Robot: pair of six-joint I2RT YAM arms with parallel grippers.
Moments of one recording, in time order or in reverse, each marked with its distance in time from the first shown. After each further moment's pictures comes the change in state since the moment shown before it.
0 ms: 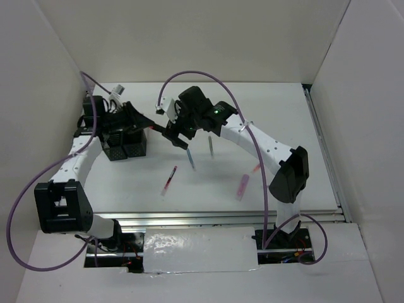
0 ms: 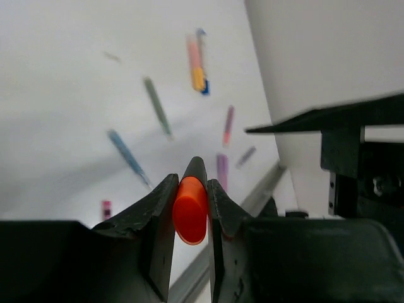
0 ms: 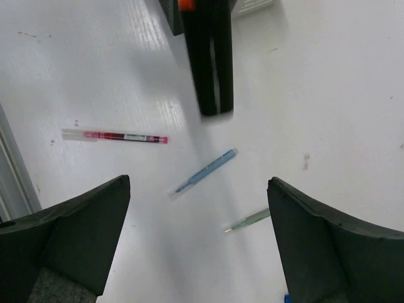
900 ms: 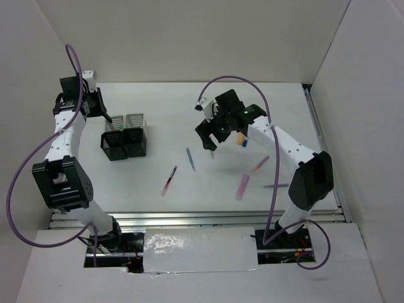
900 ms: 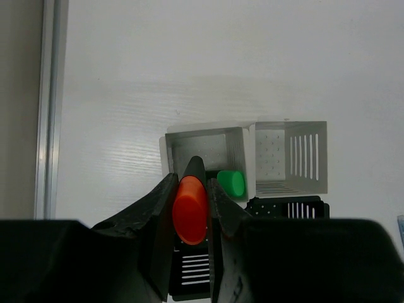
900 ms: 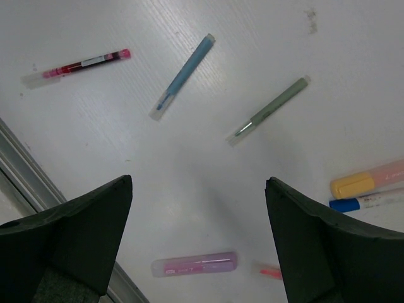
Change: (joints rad) left arm 0.218 0.242 0.452 -0.406 -0.721 0.622; right arm -0.229 -0.193 -0.354 0.003 -0.061 0.147
